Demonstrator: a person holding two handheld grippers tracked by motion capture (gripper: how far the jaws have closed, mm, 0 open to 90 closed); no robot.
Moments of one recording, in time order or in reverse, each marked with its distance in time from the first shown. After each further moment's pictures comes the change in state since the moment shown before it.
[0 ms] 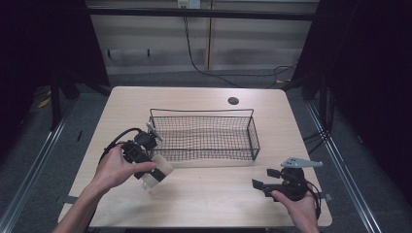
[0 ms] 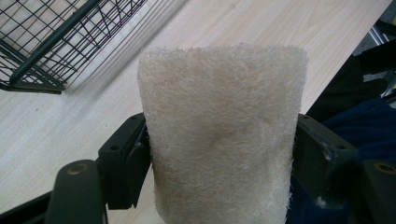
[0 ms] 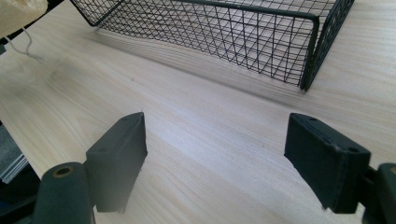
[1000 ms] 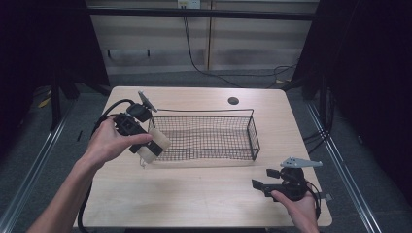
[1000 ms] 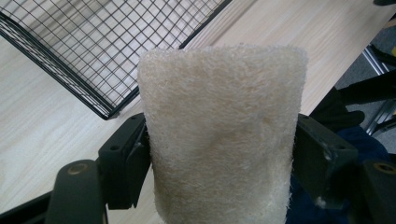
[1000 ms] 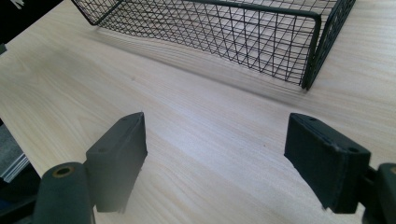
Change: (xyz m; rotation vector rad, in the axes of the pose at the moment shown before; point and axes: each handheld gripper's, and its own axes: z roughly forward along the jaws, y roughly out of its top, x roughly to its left) left arm -0.002 0.035 -0.070 -0.060 0.056 -0.027; right arm 0.000 0.000 0.000 0.007 0.005 0.007
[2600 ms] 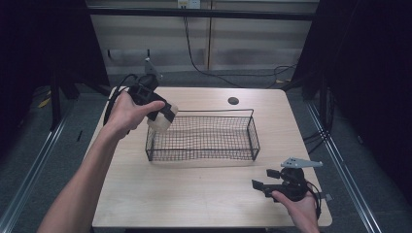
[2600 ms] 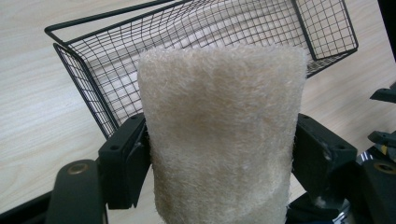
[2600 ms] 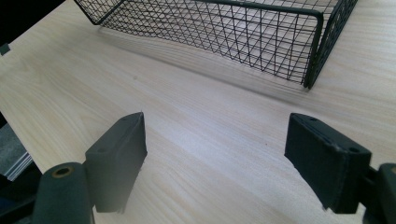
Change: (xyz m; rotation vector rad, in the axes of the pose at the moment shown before) left arm 0.025 0.065 -0.008 -0.100 0.071 -0.360; right arm 0.000 0.000 -0.001 0.001 0.009 0.003
